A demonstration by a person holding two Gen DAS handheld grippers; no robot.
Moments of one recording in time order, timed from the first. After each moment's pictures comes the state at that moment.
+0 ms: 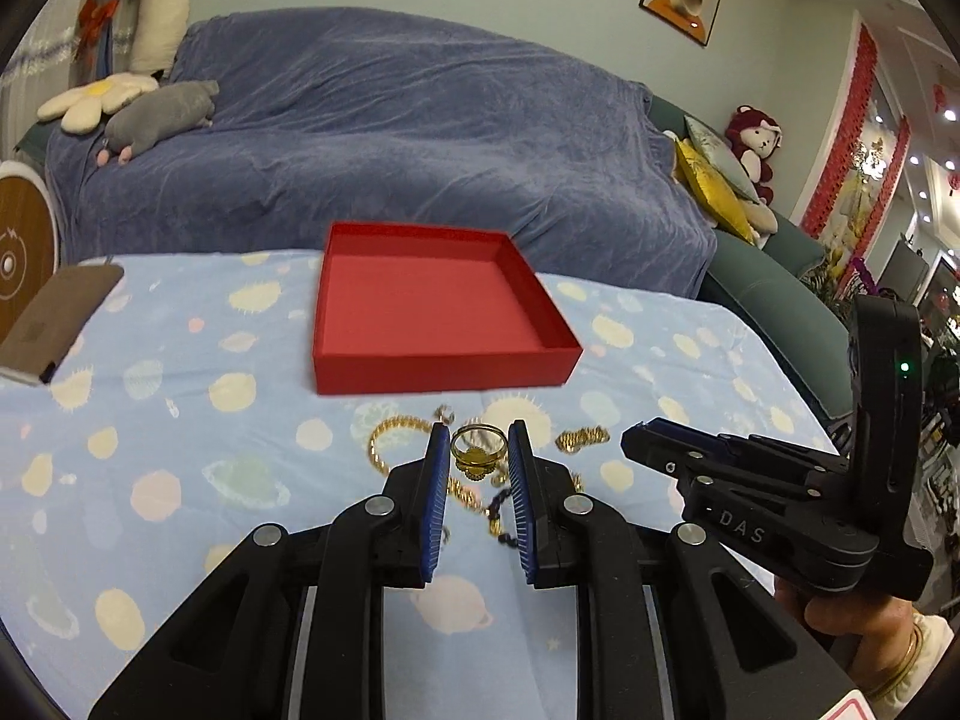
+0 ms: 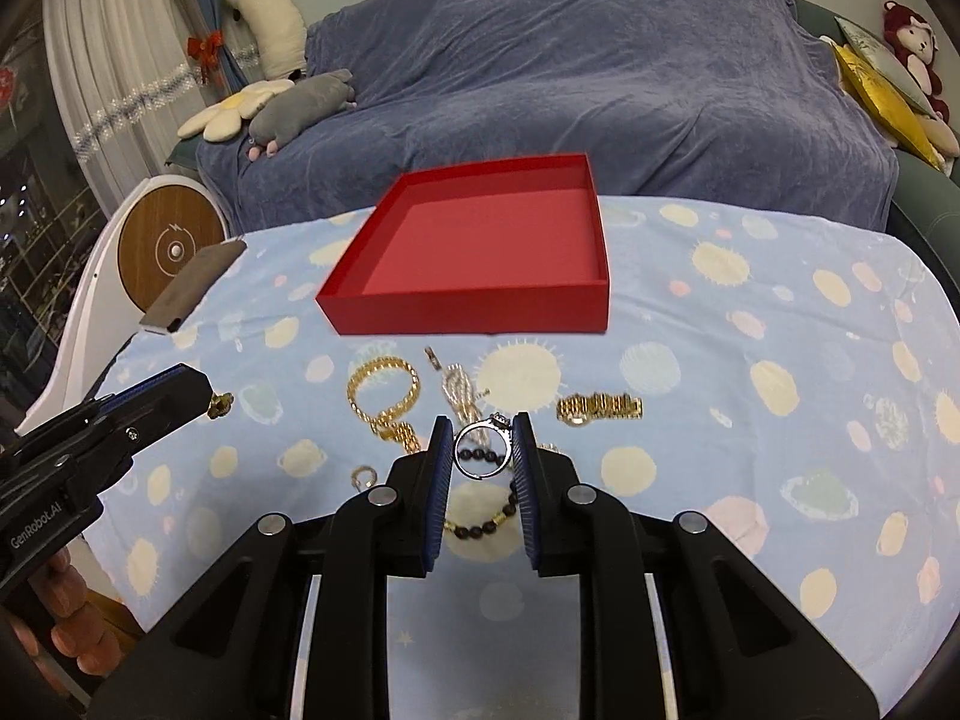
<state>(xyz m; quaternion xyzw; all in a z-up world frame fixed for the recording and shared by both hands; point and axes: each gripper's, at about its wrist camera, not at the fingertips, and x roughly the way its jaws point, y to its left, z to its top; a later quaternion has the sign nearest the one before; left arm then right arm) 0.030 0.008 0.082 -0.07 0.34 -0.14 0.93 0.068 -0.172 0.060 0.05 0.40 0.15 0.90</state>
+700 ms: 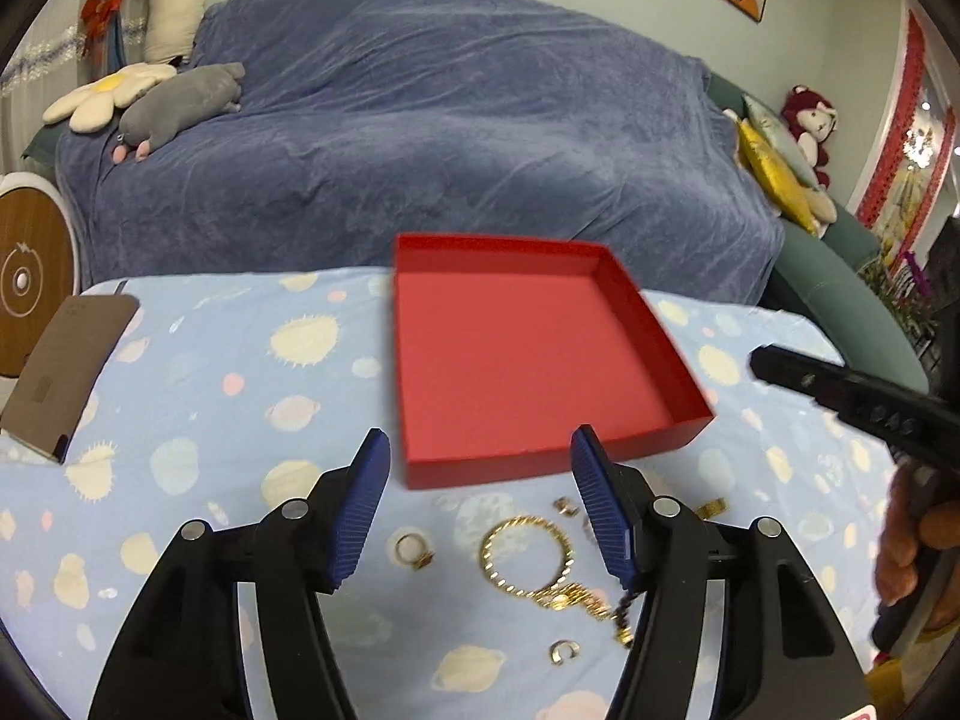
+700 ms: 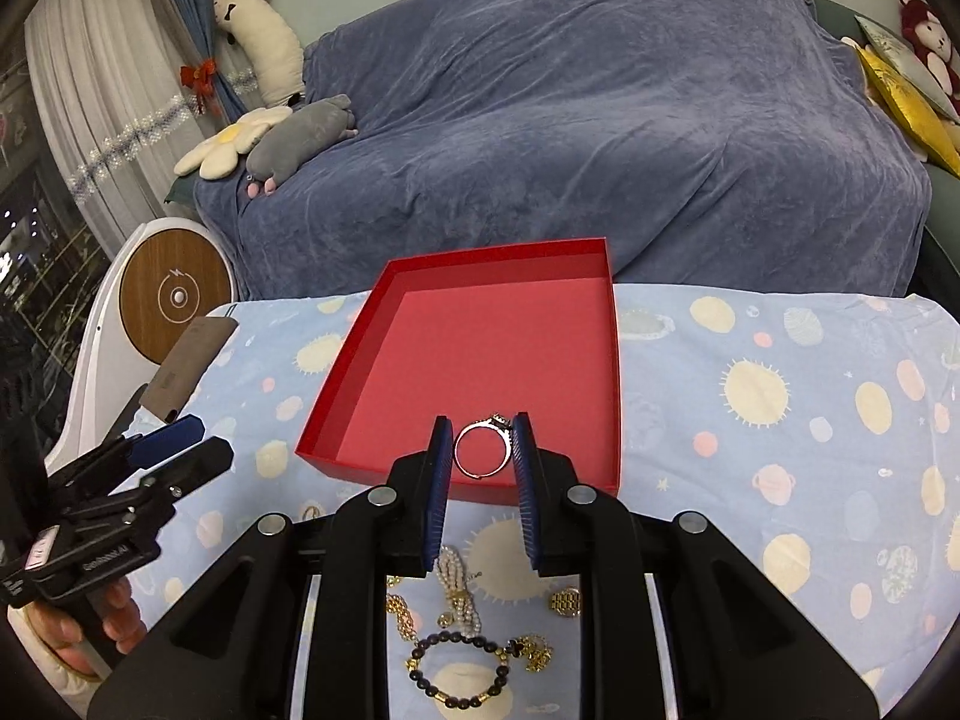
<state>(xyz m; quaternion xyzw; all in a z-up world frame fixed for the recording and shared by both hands) 0.140 0.053 0.060 -0.04 0.40 -0.08 0.91 0.176 -0.177 0.083 0.07 0.41 0.17 0.90</state>
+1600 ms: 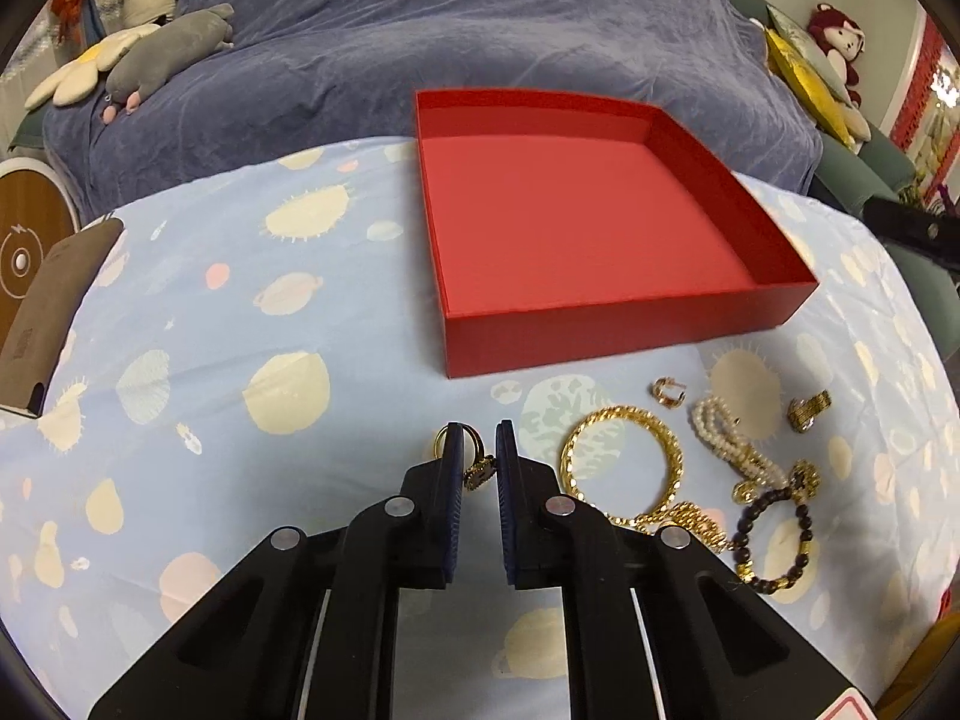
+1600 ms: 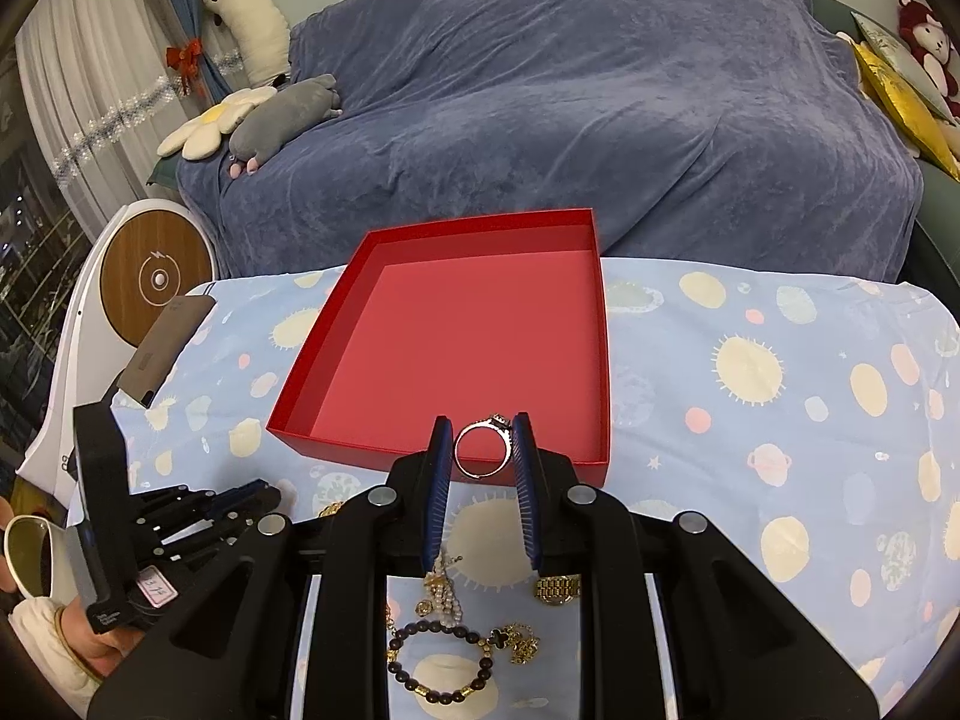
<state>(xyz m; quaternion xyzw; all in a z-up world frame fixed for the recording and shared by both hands) 0.149 0.060 -0.008 -0.01 0.47 -0.07 0.88 0.181 -0.172 0.070 0.05 0.41 0.15 0.90</state>
